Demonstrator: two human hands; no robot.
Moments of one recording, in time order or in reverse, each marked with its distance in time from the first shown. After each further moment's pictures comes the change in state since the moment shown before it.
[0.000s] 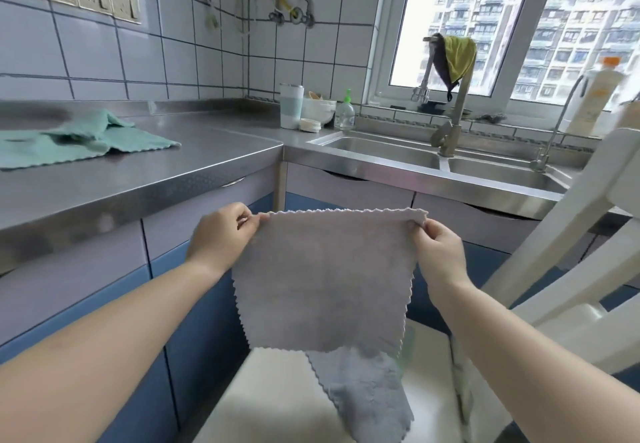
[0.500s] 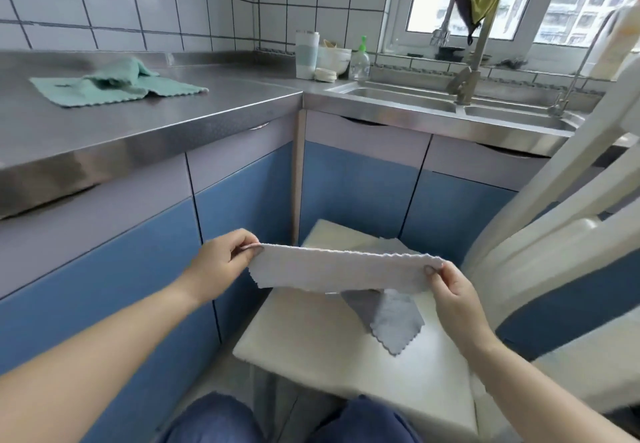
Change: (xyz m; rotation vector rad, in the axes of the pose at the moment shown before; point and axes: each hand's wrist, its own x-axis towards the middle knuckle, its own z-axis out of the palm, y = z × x) left_hand -0.145 -0.060 -0.049 -0.198 -0.396 0.045; right_hand -0.156 0.079 -0.034 -0.182 -0.179 0.054
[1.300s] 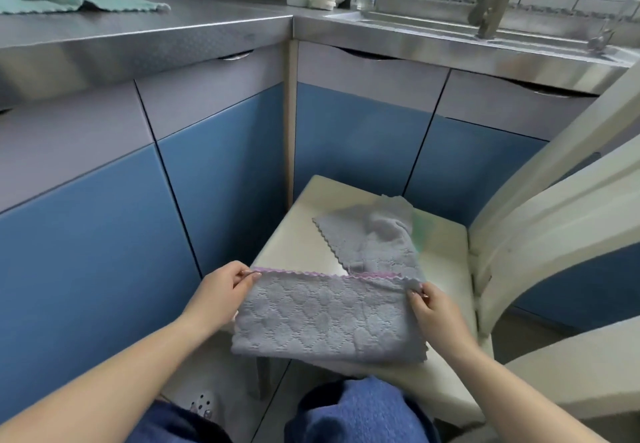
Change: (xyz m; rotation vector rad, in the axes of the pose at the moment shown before) left_hand -0.032 -0.069 0.109 0.016 -0.113 -0.427; right_hand 0.000 0.123 0.032 -0.370 -0.136 0.275
